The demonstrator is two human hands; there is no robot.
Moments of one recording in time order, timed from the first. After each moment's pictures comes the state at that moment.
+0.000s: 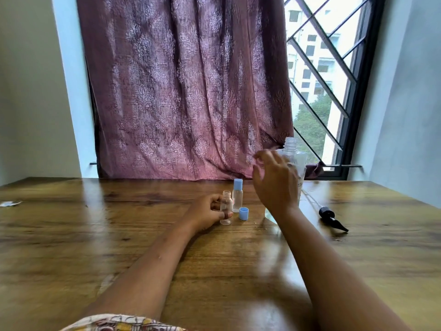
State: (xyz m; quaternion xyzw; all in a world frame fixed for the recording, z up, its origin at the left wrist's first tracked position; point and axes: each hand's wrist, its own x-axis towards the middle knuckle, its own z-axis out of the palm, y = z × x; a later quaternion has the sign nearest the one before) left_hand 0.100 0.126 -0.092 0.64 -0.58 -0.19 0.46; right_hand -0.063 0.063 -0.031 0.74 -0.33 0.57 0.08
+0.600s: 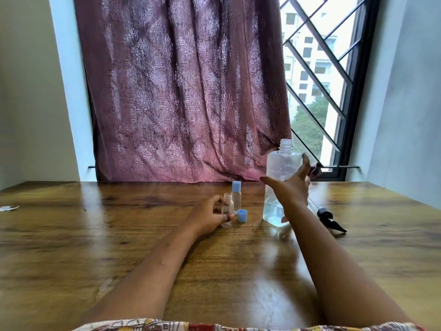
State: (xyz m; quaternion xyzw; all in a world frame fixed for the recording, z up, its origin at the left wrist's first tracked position) left_hand 0.093 0.125 -0.090 0.66 -0.60 -0.16 0.43; right_hand -0.084 0.031 -0.041 0.60 -0.49 0.56 -0.29
